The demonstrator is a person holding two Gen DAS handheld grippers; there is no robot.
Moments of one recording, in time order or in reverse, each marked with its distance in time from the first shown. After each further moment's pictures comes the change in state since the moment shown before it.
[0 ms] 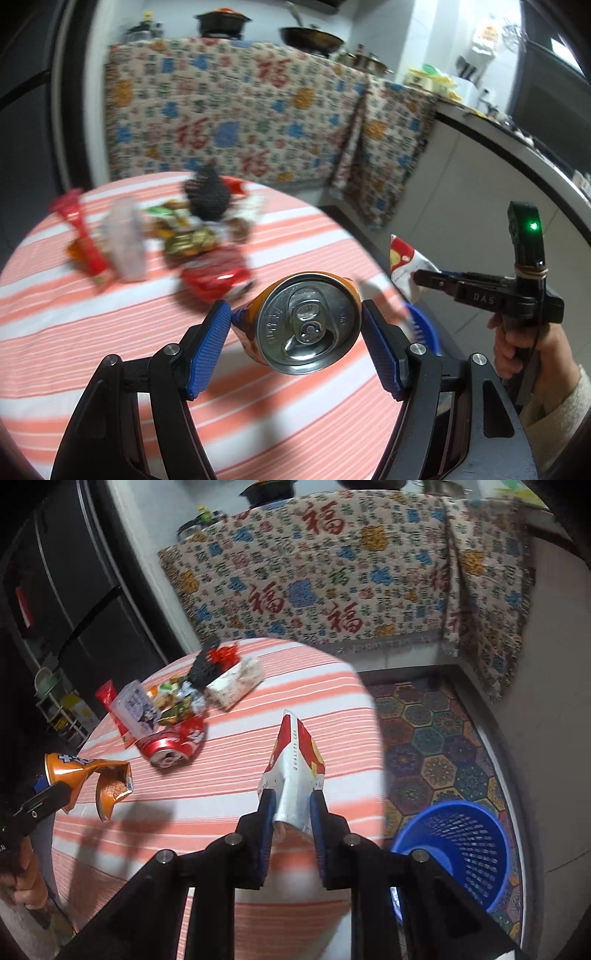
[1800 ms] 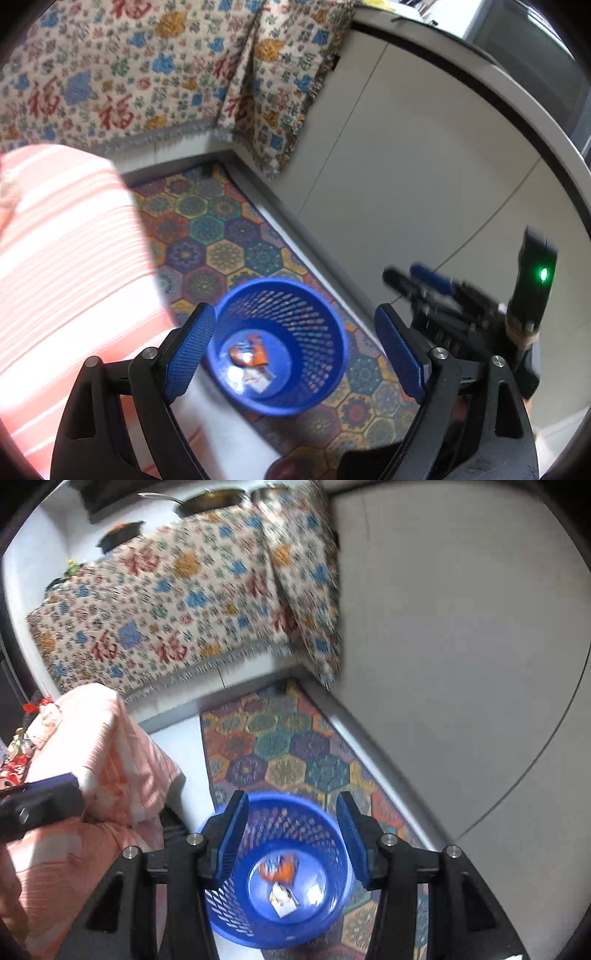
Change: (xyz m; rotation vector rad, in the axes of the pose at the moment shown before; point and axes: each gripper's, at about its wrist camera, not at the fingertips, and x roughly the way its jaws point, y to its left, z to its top) left arm 0.162 -0.191 0.011 0.068 0.223 -0.211; right arm -0.036 -0.212 -0.067 0.202 -0.148 -0.403
